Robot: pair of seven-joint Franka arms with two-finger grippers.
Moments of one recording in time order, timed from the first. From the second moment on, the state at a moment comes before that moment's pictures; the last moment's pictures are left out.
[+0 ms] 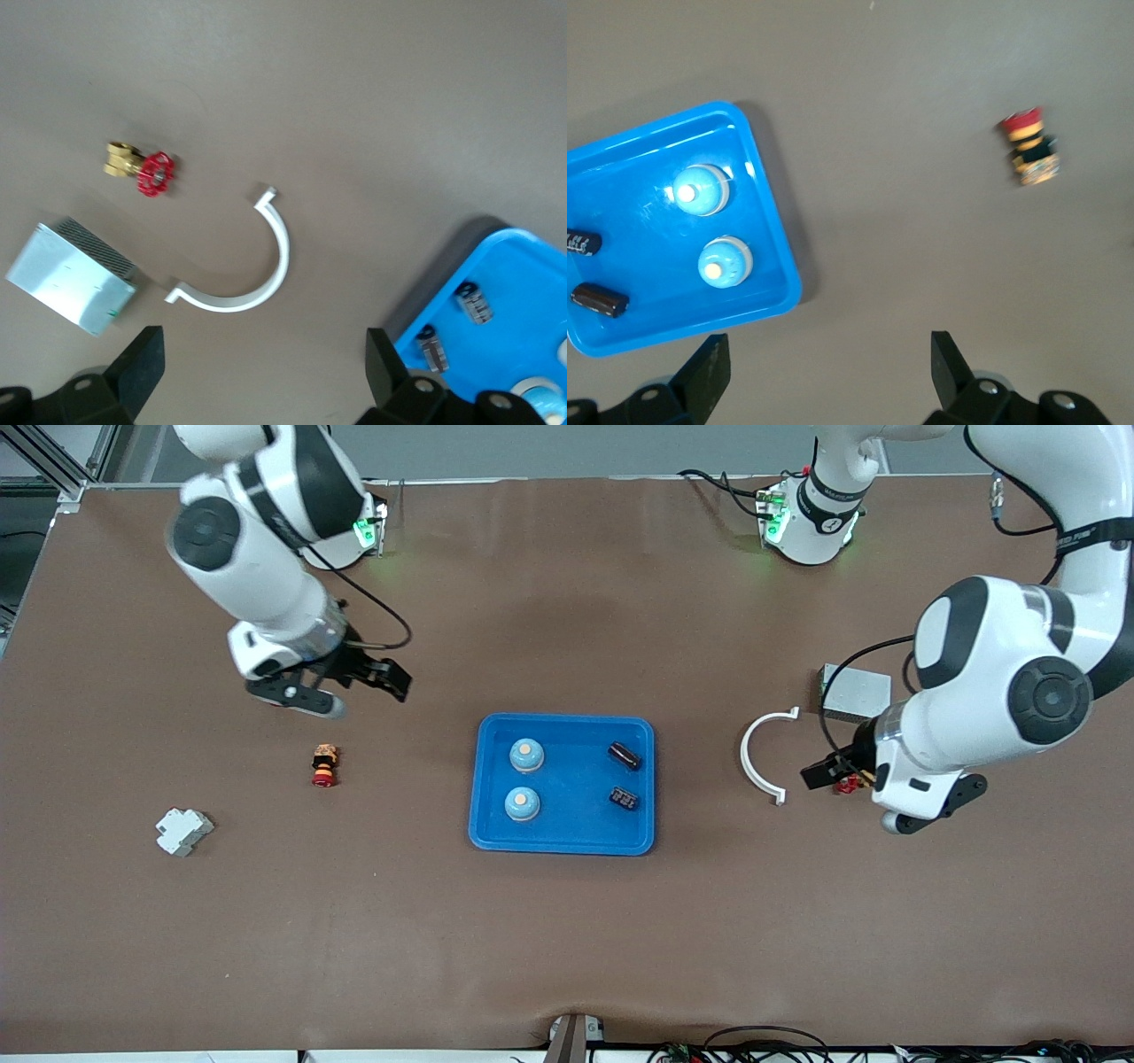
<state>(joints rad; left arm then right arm) -0.14 0.38 -0.12 -1.50 -0.06 1.76 -0.75 0.52 0.03 -0.07 -2.03 0.12 2.09 0.74</state>
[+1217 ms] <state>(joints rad) -0.48 0.68 -0.12 -1.44 -0.07 2.19 -1.72 0.73 0.53 -0.07 -1.84 0.12 2.40 1.06</state>
